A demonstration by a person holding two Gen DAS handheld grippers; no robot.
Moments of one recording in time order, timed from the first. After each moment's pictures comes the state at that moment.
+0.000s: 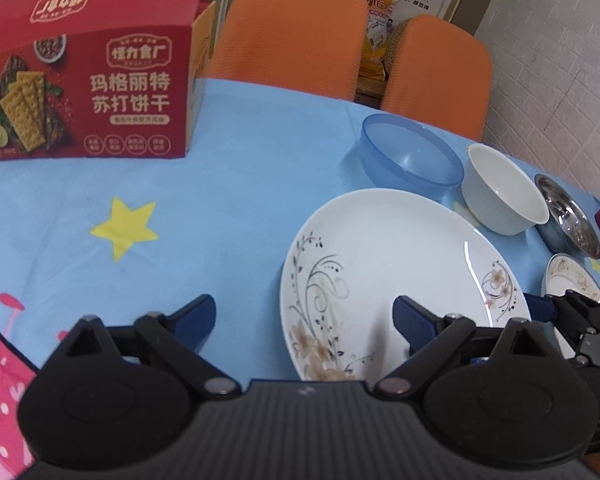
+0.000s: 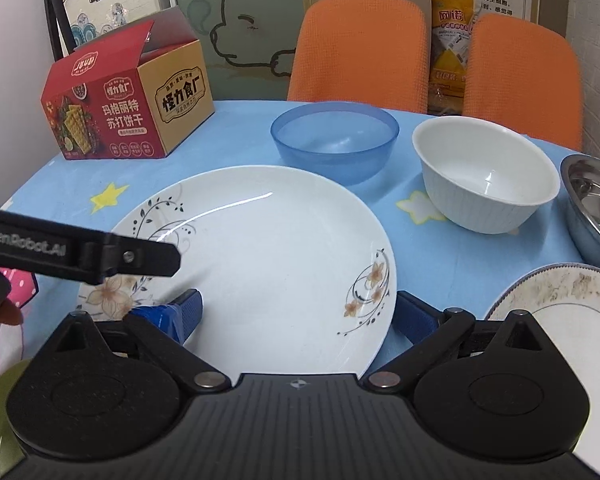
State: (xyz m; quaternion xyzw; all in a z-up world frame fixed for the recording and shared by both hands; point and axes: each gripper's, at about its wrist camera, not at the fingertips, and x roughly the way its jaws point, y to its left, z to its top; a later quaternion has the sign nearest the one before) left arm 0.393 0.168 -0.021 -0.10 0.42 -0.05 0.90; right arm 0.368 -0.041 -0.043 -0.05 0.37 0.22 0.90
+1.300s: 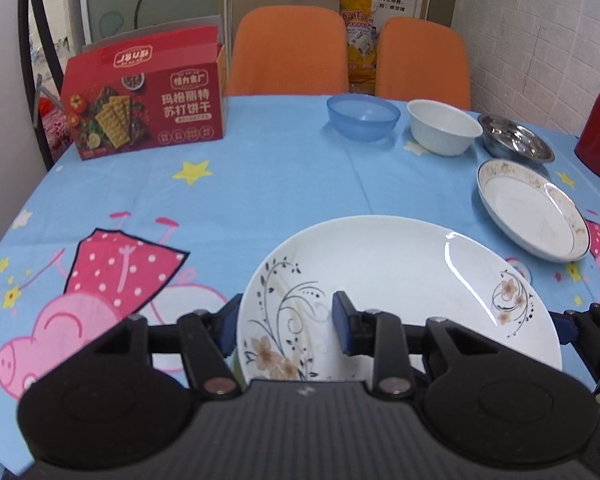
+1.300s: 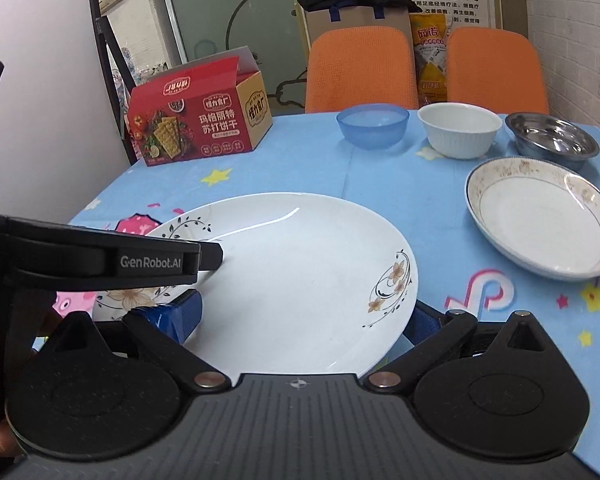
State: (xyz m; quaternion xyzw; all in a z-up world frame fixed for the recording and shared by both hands) left arm 0.217 0.133 0.009 -0.01 0.39 -0.01 0.92; right arm 0.190 -0.030 -0.017 0.02 0.33 0.20 0.92
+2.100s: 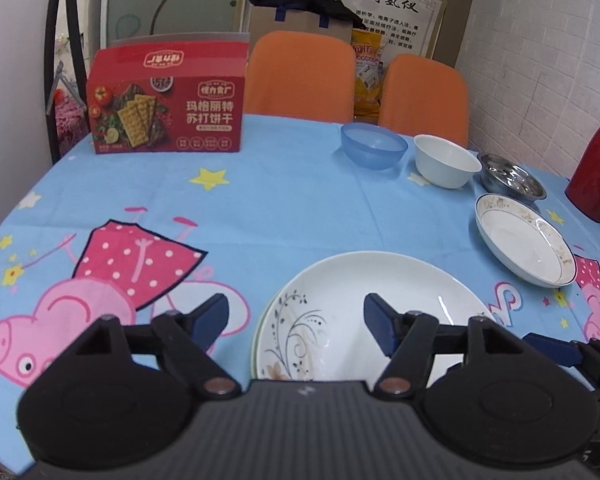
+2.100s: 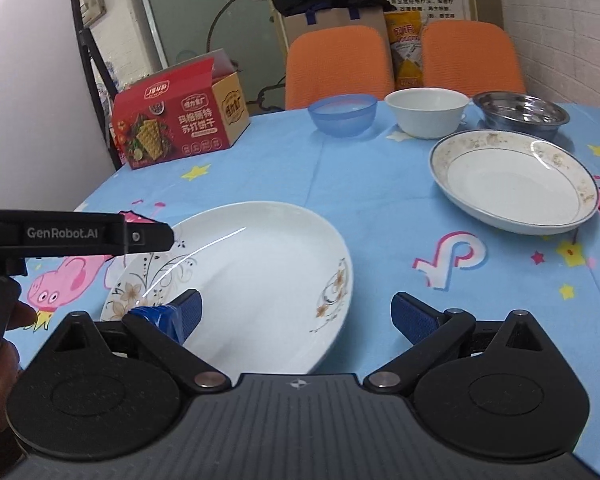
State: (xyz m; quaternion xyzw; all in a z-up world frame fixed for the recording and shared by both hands) left arm 0.200 0.156 0.013 -0.06 0.34 -0.02 0.94; right arm 0.173 -0.057 -0.030 0.05 0.32 0.17 0.93
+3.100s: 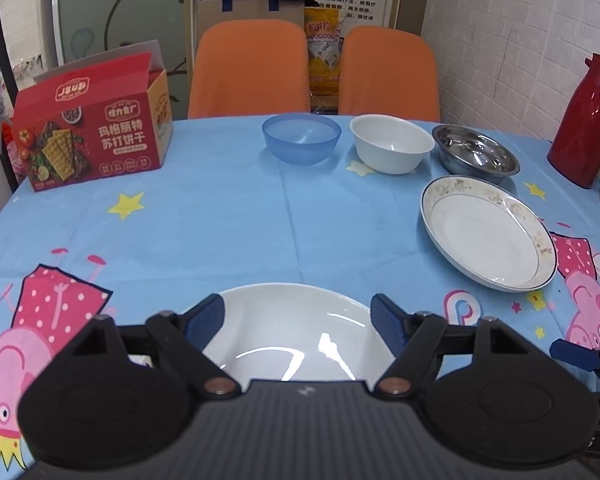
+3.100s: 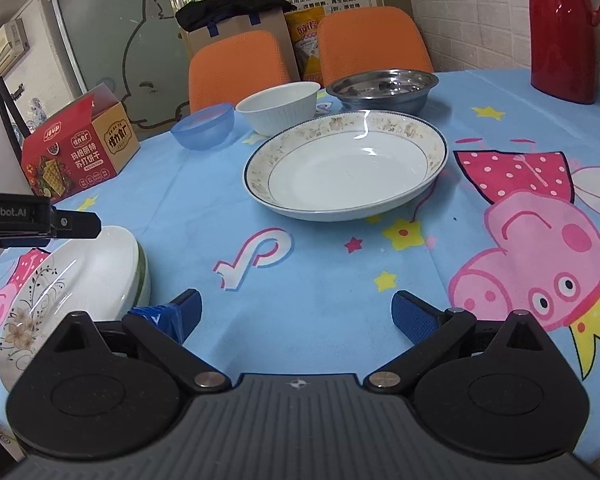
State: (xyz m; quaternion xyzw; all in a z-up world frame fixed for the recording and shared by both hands) left arm 0.248 0.072 0.018 -0.01 0.37 -0.05 0.93; right arm 0.187 -0.159 -0.048 0.09 0.32 0.08 0.94
